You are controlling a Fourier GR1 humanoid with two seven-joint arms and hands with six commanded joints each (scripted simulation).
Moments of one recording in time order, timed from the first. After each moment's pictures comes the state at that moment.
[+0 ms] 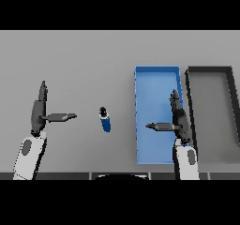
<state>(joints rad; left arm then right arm) -0.11 0.43 -0.16 -1.48 0.24 0.26 0.01 0.00 0.00 0.00 -1.57 0.00 0.00 0.00</state>
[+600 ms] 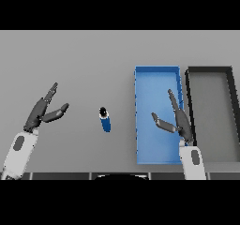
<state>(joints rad) -0.16 0.59 -0.24 -1.41 0.22 -0.07 -0.10 0.00 -0.16 0.10 -1.62 0.19 0.05 -0.08</state>
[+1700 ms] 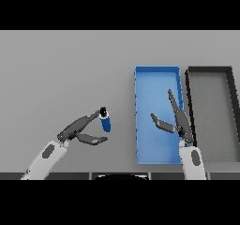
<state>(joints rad) -0.16 0.47 -0.54 -1.57 0.09 -0.21 -0.01 0.01 -0.15 0.10 -1.64 0.17 0.06 -0.04</state>
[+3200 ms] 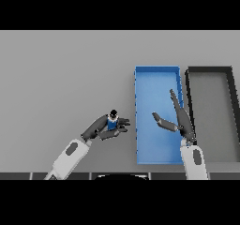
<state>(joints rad) -0.22 0.17 -0.55 -1.38 0.08 -0.14 -0.18 0.00 -0.17 0.08 -1.63 0.18 0.07 -0.02</state>
